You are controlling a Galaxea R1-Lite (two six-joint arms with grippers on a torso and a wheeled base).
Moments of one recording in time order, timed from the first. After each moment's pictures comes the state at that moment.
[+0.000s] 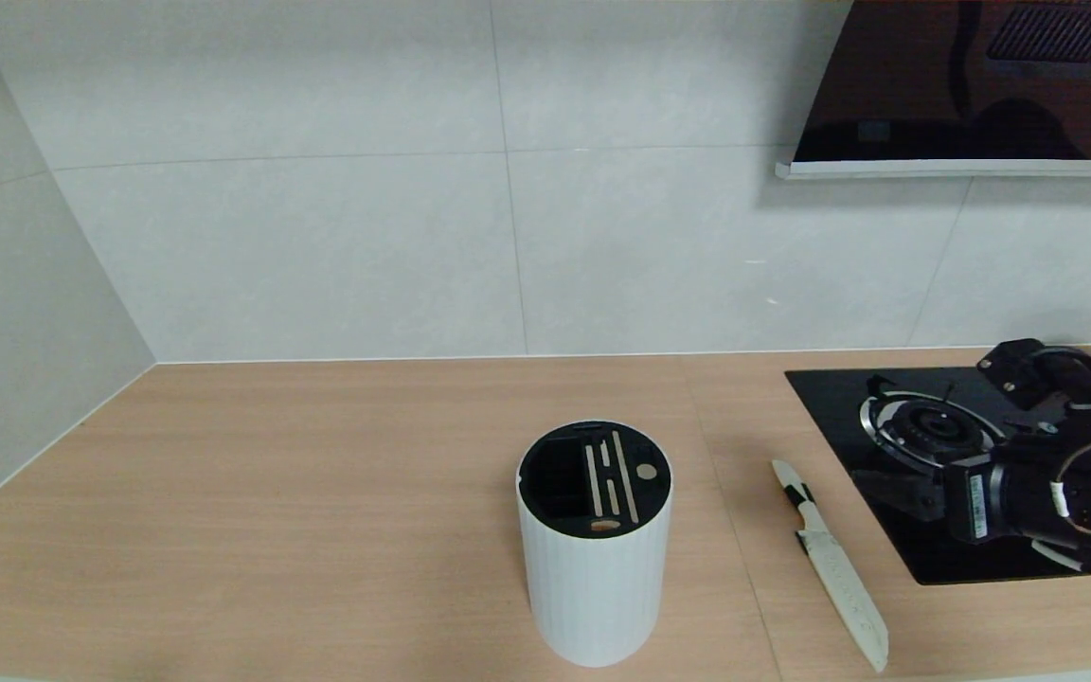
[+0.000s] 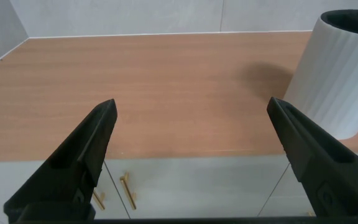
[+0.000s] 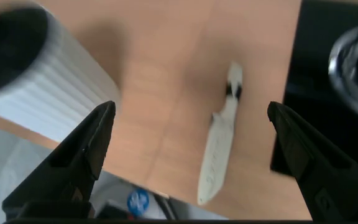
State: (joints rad) left arm 0.00 0.00 0.00 0.00 -0.01 0.00; right arm 0.25 1.44 -0.57 -0.36 0.08 0.02
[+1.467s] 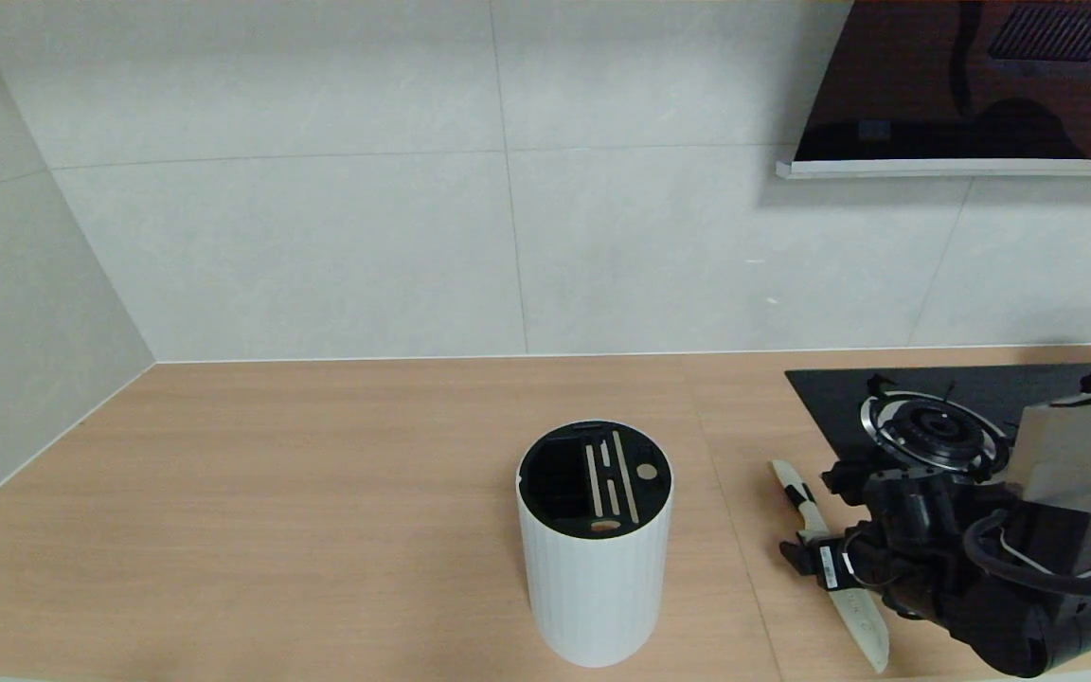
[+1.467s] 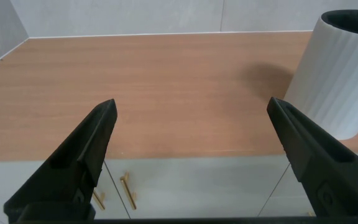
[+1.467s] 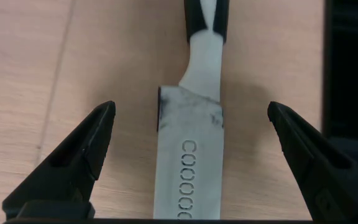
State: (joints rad) left arm 0.00 0.00 0.00 0.00 -0.01 0.00; right arm 0.25 2.26 -0.50 -1.10 -0.14 0.04
